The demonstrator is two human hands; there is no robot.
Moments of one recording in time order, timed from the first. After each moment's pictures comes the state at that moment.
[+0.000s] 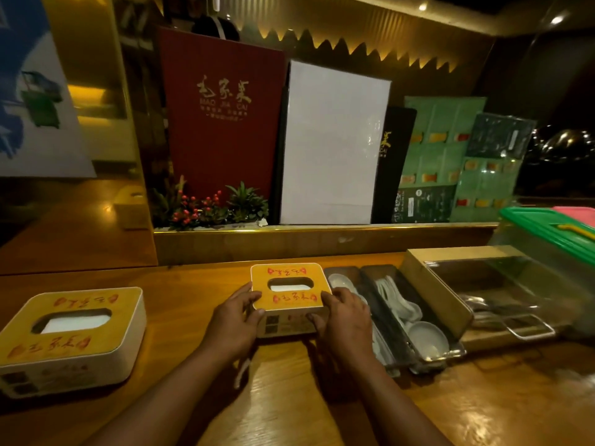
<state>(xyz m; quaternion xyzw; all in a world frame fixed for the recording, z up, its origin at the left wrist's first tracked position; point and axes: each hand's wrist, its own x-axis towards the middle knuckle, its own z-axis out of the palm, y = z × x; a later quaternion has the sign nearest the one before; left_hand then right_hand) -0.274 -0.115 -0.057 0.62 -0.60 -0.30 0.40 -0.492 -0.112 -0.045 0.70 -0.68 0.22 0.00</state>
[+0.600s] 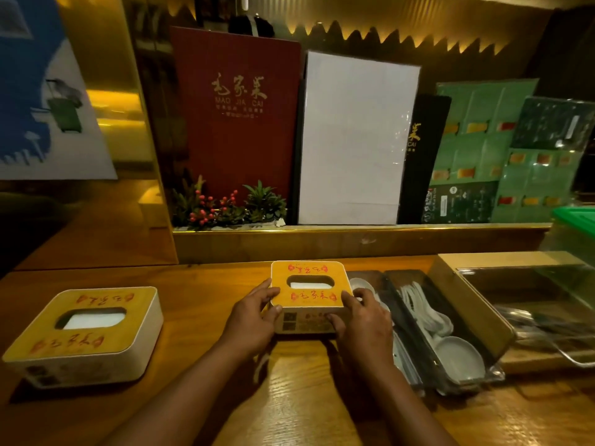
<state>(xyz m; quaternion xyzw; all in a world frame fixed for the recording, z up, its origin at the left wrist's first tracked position) -0.288 -0.137 -0.055 0.62 -0.59 -0.32 0.41 -0.507 -0.135 -0.052 0.68 -0.69 0.26 -0.05</state>
